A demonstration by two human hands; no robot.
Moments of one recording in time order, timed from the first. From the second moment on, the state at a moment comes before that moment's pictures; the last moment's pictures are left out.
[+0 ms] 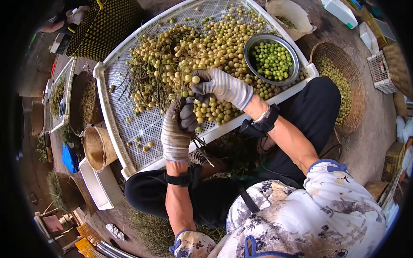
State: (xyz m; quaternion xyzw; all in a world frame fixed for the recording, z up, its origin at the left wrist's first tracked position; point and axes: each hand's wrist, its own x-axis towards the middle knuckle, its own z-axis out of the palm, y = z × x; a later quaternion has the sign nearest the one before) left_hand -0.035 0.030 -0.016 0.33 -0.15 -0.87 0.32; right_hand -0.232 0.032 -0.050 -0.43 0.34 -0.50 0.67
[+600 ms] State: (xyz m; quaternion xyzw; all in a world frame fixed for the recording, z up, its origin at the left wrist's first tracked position) left_hand -0.029 0.027 -0.006 0.43 -0.32 -0.79 0.29; right_hand -0.230 0.036 -0.040 -0.38 0.39 -0.52 0.66
